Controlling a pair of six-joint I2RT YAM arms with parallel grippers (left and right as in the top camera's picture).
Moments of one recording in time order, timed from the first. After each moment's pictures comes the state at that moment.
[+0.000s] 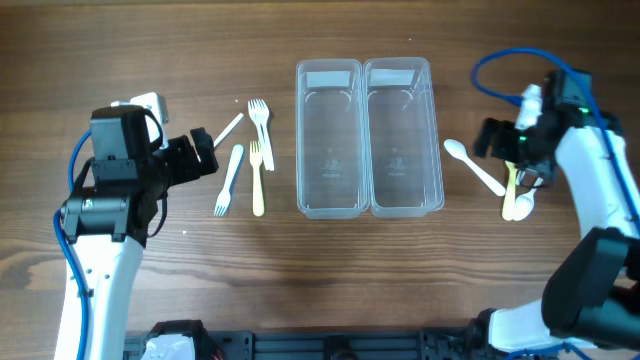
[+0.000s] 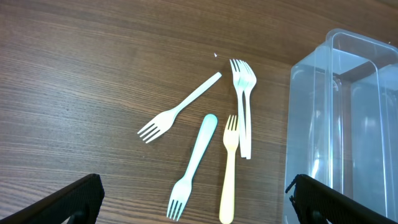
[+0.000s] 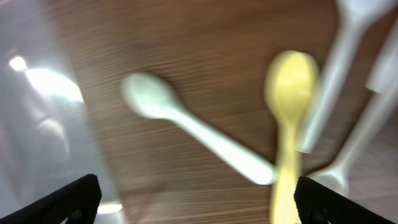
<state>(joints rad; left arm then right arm) 0.03 1.13 1.03 -0.77 0.07 -0.25 -0.26 1.67 1.20 -0.87 -0.13 0.09</state>
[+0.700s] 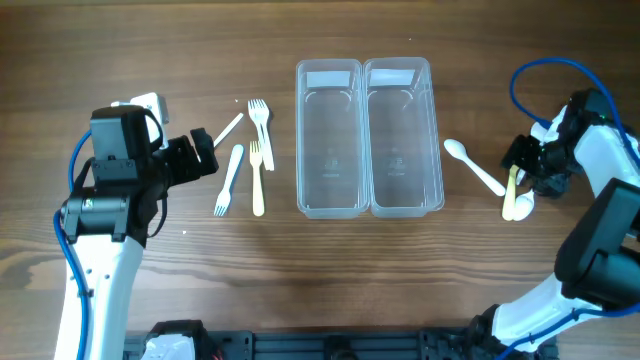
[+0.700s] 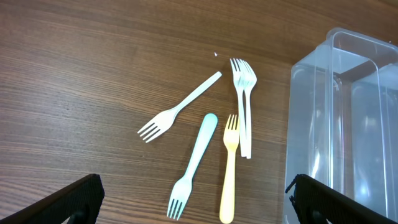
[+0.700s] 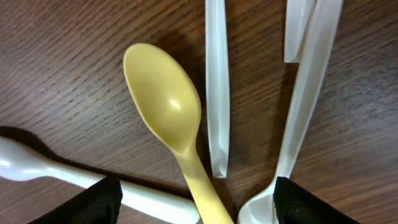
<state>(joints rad) 0.03 1.13 1.03 -0.78 0.07 -0.25 -0.41 1.86 1.19 -0.80 -0.09 0.18</state>
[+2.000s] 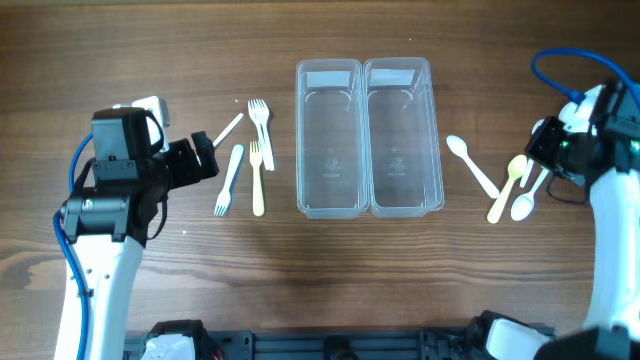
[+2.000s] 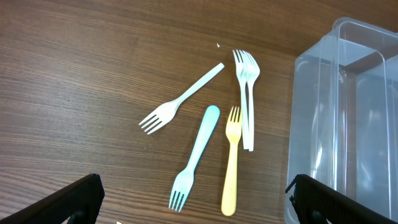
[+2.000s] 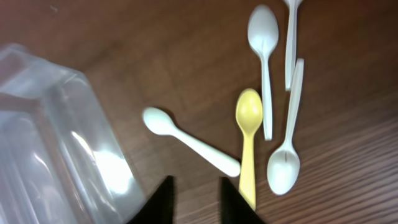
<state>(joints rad) 0.03 1.13 1.03 -0.80 0.07 -0.24 -0.34 1.36 1.19 -0.89 -0.14 0.24</state>
